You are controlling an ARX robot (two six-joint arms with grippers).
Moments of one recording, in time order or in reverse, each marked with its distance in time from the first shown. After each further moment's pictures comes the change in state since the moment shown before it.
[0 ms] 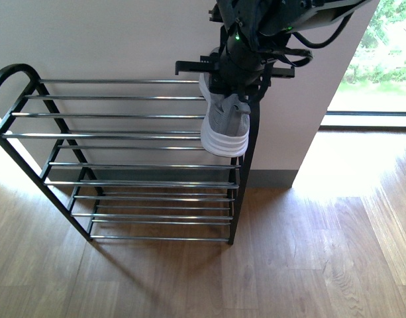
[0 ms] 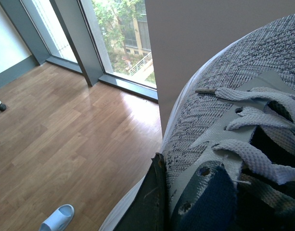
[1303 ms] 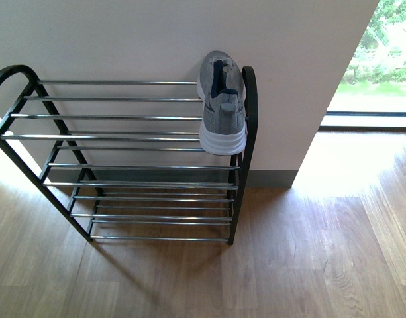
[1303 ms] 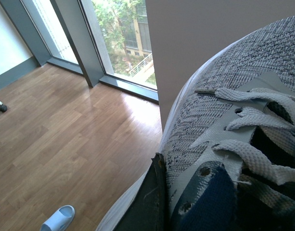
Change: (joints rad) left arm 0.000 0.000 0.000 0.000 -0.003 0.000; right arm -0.510 -1.365 -1.293 0.603 -0.559 -0.238
